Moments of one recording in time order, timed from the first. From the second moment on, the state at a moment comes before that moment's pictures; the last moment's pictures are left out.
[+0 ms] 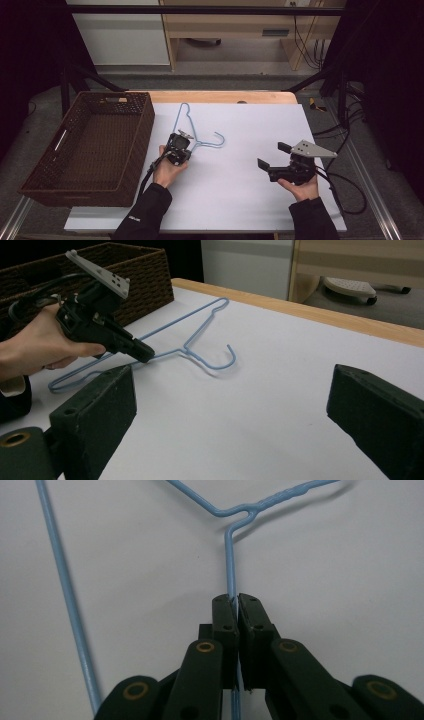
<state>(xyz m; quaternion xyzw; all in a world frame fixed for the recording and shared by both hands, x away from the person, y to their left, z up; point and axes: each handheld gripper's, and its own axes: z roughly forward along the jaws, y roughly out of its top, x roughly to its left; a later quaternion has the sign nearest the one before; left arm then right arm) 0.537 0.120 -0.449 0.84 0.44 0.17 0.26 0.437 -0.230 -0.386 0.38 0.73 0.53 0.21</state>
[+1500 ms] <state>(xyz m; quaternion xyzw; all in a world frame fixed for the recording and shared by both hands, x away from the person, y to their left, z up) 0.503 0.167 -0.404 0.82 0.43 0.21 0.32 0.519 -0.085 -0.416 0.35 0.76 0.53 0.14</state>
